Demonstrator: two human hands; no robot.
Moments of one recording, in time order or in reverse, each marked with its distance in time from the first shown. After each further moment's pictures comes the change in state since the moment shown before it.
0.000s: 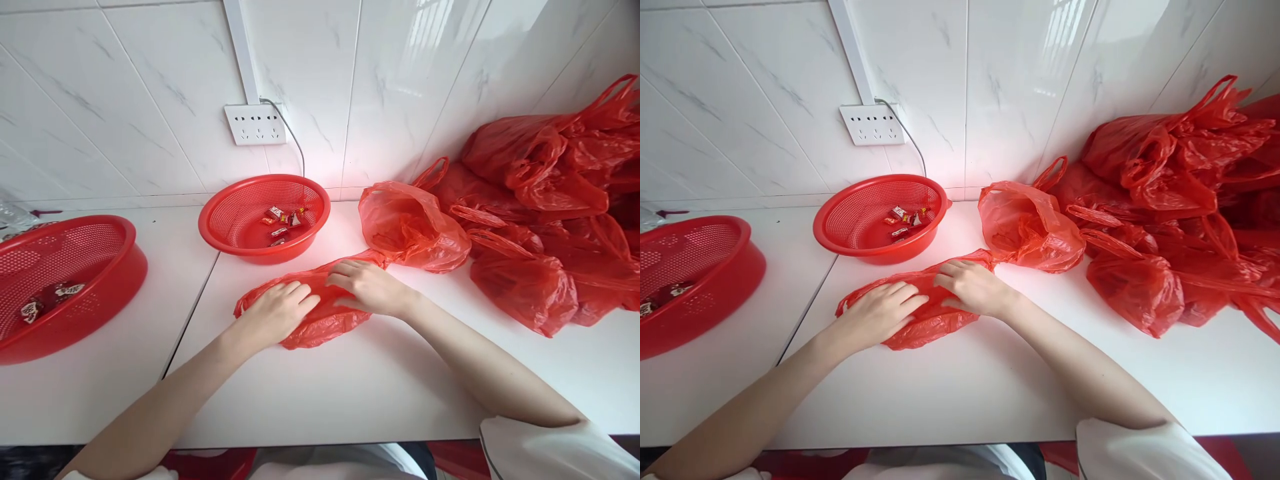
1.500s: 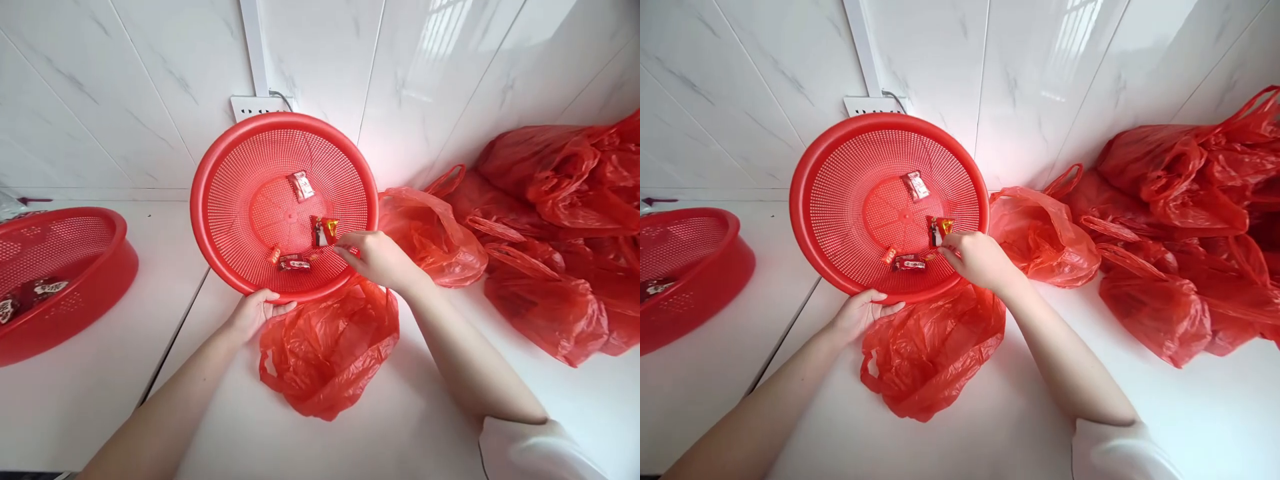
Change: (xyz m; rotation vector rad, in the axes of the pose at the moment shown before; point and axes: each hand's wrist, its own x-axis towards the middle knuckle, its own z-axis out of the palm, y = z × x) left_hand 0.002 -0.051 0.034 -2.001 0.286 -0.832; right_hand 0.045 0.025 -0.028 0.105 0.282 0.221
